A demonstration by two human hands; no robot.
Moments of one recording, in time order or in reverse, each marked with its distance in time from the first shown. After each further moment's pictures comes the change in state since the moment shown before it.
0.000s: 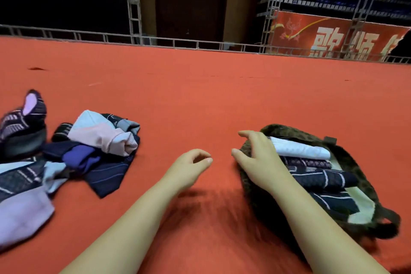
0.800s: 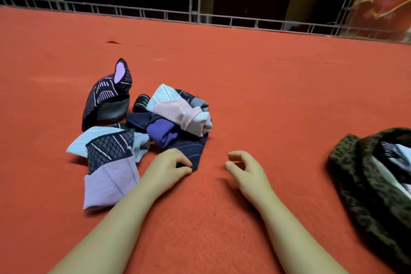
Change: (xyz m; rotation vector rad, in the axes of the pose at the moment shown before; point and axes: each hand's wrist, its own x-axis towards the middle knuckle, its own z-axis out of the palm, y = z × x) left_hand -0.071 -0.162 -0.173 0.439 0.284 -0.016; right_hand 0.006 -0.096 0.223 0.578 -0.306 0.057
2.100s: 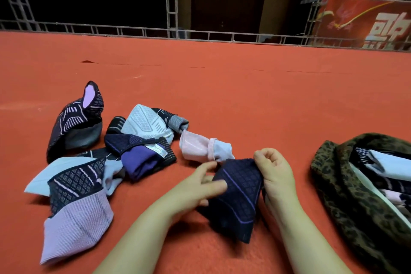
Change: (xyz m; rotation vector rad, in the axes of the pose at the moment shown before) left_hand 0.027 0.078 0.040 -0.842 -0.537 -0.199; right_hand 0.010 -0.017 -0.064 0.735 0.352 0.057
